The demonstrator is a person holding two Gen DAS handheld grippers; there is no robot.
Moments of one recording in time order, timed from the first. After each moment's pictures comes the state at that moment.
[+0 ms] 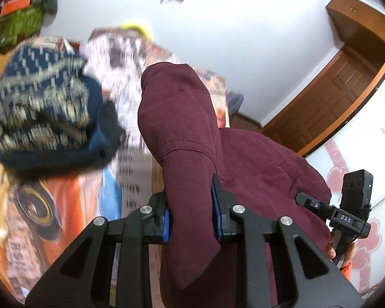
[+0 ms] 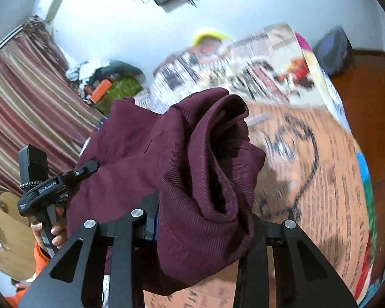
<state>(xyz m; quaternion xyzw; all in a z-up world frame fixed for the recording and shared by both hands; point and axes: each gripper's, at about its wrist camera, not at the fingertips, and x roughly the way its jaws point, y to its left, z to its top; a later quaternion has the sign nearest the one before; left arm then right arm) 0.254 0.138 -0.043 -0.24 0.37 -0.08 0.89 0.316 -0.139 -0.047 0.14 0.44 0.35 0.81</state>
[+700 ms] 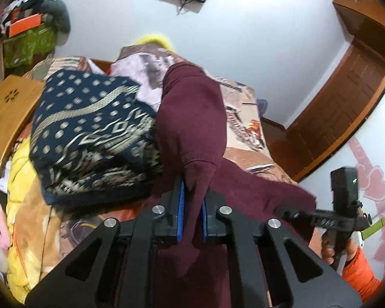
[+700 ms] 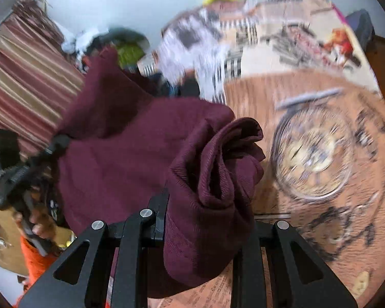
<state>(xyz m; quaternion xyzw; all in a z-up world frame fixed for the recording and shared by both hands) 0.263 0.245 -0.064 -0.19 0.38 -0.02 0.91 0.353 -0.008 -0.123 0.11 0.53 0.38 0.75</state>
